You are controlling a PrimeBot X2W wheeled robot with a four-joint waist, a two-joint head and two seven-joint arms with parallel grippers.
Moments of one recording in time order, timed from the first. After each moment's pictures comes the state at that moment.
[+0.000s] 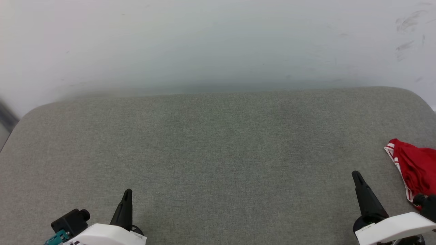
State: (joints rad) left arm 0.05 0.17 -0.13 0.13 -0.84 0.04 -0.13; right arm 0.08 -0.07 -0.05 -0.01 0.74 0.13 0.06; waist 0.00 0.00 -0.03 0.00
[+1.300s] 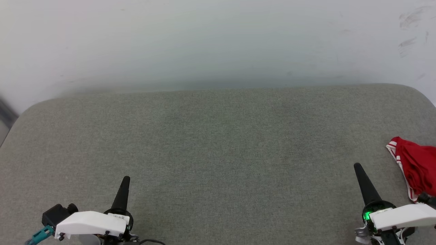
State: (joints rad) left arm -0.03 0.12 -0.02 0.19 -1.26 -0.05 -0.02; right arm -0.01 -0.07 -0.06 0.12 1.21 0.13 0.07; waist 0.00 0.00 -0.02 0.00
